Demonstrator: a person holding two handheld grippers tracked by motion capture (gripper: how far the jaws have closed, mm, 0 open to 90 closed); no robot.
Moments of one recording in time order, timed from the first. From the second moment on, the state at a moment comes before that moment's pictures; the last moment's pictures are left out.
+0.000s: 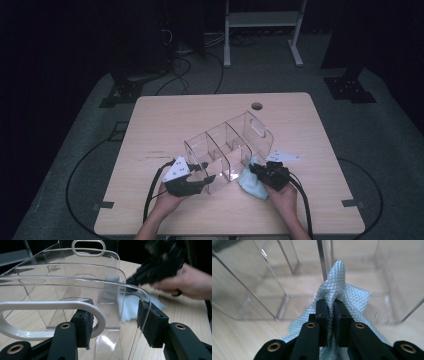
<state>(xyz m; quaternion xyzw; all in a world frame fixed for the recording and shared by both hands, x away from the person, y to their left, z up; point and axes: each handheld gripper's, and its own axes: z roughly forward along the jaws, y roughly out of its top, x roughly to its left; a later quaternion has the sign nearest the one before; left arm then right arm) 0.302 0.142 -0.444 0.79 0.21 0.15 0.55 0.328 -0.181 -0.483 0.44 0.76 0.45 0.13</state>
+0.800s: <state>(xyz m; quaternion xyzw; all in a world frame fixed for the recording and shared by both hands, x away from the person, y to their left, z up) 0.301 0.140 -0.444 0.79 0.21 0.15 0.55 0.333 -0.182 -0.492 0.45 0.77 0.43 0.11</state>
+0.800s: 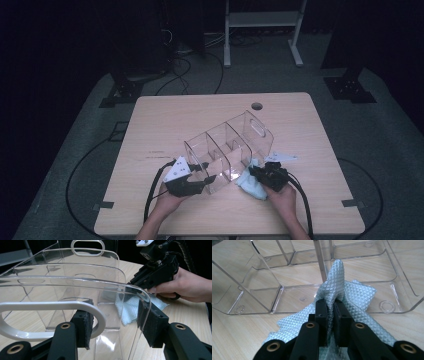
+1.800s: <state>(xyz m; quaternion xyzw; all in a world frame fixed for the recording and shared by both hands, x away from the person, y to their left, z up) 0.301 0.138 -0.444 0.79 0.21 0.15 0.55 0.298 -0.133 -0.439 0.35 0.77 0.52 0.12</state>
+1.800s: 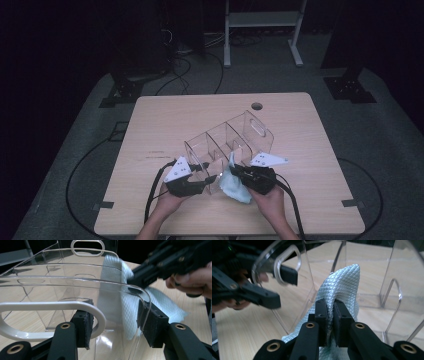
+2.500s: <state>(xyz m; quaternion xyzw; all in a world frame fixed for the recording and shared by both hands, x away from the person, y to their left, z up) 0.302 0.137 -0.444 0.79 0.21 0.14 0.56 0.300 -0.130 -0.487 0.39 0.79 0.46 0.09</state>
